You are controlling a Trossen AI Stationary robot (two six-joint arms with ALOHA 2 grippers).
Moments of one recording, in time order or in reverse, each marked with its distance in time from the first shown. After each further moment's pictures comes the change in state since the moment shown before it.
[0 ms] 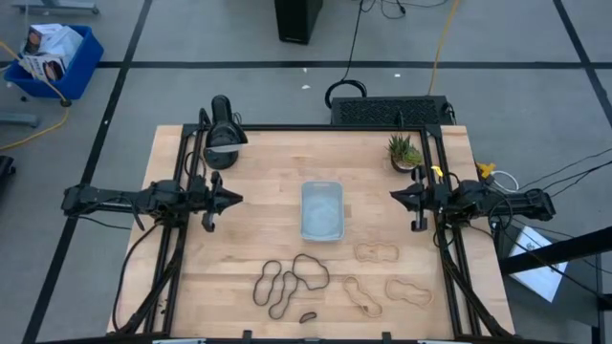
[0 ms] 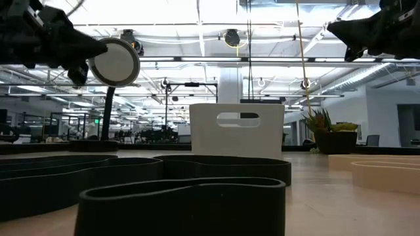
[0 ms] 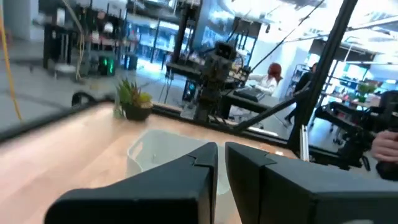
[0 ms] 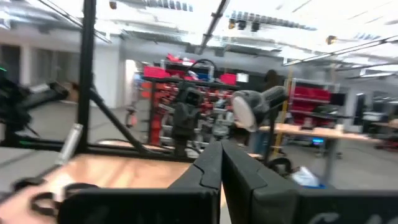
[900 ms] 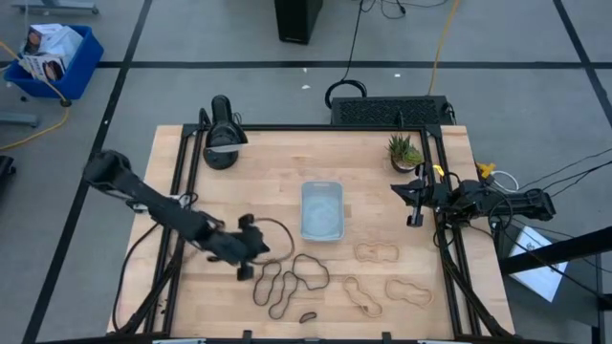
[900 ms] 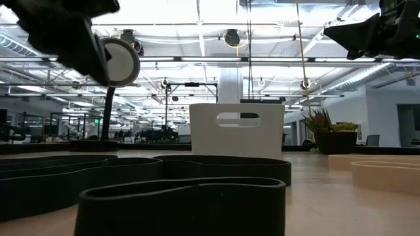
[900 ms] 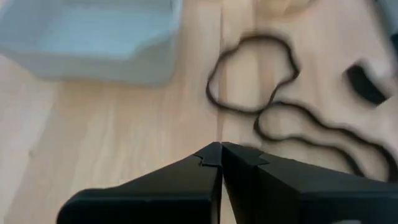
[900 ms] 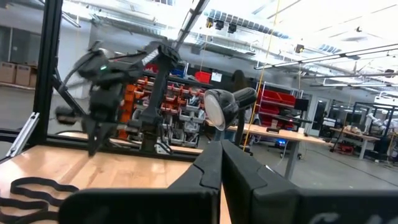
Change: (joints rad) left arm -0.480 1.174 0.756 -0.531 -0.268 -0.199; right arm 0.000 0.001 0.000 0.009 0.093 -0.092
